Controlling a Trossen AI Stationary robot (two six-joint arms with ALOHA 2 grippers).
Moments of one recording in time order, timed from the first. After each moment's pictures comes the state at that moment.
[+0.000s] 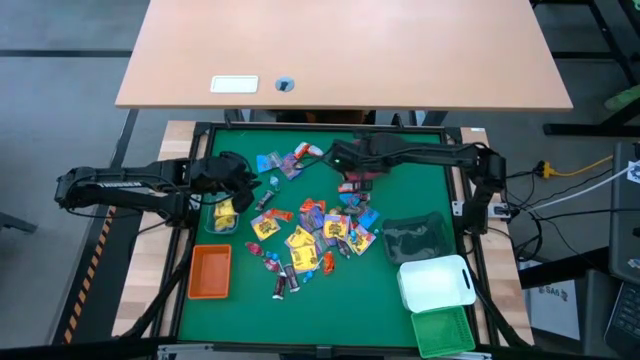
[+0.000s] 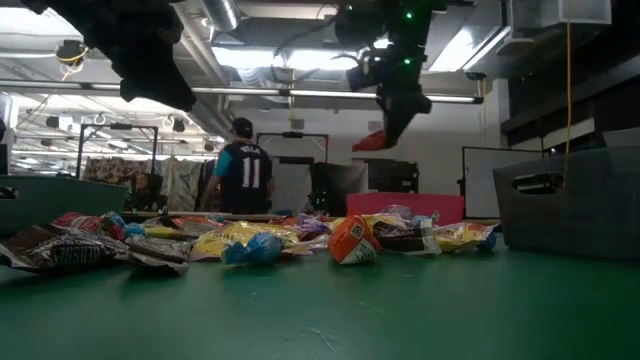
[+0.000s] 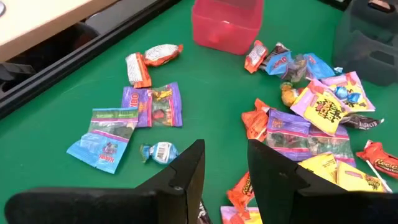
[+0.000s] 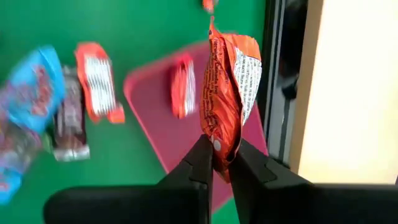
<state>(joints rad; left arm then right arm) 0.14 0.77 0.66 -0.56 -0.29 -0.41 -0.22 1.83 1.61 -1.12 0.48 -0.30</state>
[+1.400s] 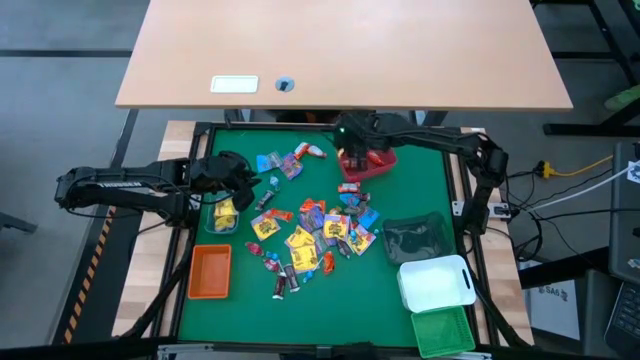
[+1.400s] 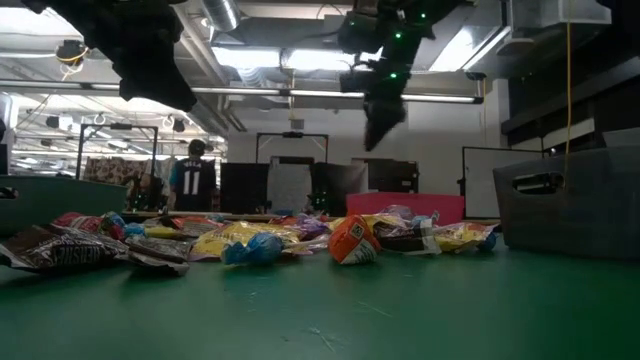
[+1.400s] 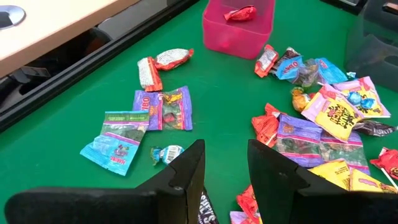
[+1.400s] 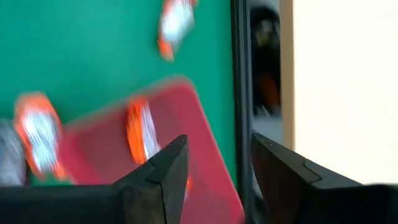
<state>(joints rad) 0.14 0.77 0.66 -0.56 -0.33 -0.41 -0.38 1.83 1.61 -0.82 0.28 -0.49</state>
